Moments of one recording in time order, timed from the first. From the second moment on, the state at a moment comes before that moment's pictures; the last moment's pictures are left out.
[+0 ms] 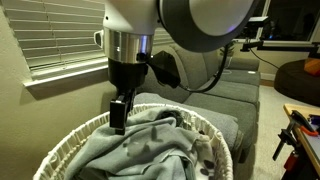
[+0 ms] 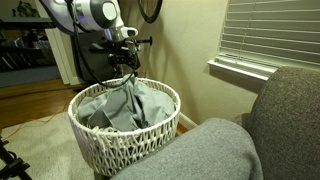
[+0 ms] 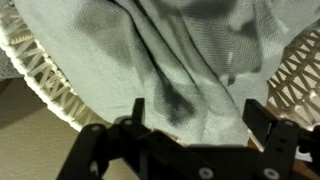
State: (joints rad) arm 0.22 0.44 0.14 -2.07 -0.36 2.71 0.16
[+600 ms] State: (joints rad) arm 0.25 0.55 0.14 -2.01 -0.36 2.71 0.10
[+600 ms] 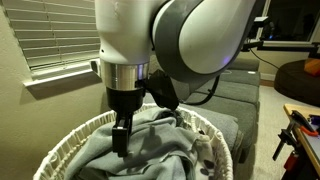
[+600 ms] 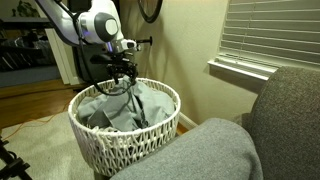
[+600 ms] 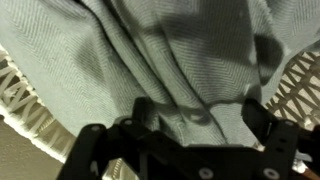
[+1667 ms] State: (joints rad) arm 0.27 0.58 0.12 -2.01 -0.36 2.72 0.08
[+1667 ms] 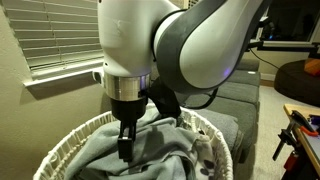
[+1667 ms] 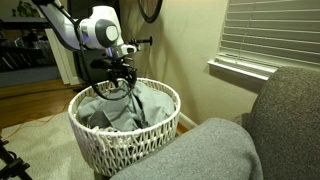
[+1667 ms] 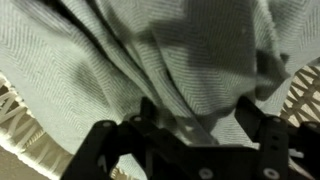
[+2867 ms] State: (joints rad) arm 0.29 0.57 0.06 -2.02 -0.36 2.76 0.12
